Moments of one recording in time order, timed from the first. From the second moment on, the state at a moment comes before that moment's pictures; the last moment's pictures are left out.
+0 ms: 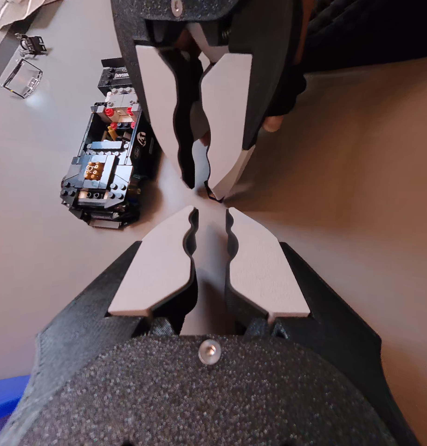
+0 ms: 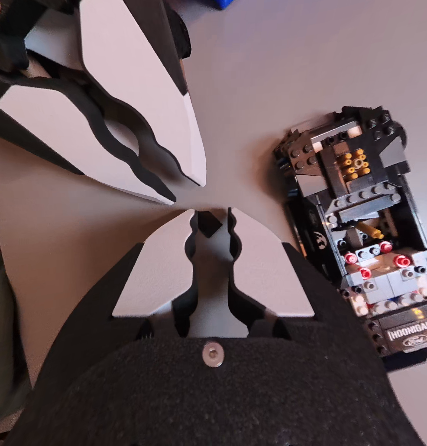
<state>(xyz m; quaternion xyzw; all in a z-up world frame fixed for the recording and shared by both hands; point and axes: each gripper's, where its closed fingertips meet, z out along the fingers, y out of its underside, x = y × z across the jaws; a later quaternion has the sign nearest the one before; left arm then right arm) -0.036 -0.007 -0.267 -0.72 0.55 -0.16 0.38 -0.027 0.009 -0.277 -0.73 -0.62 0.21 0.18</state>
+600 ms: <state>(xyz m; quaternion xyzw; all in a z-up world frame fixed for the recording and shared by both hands) -0.044 -0.003 -0.266 -0.74 0.52 -0.17 0.38 -0.020 -0.001 -0.281 -0.79 -0.54 0.20 0.20</state>
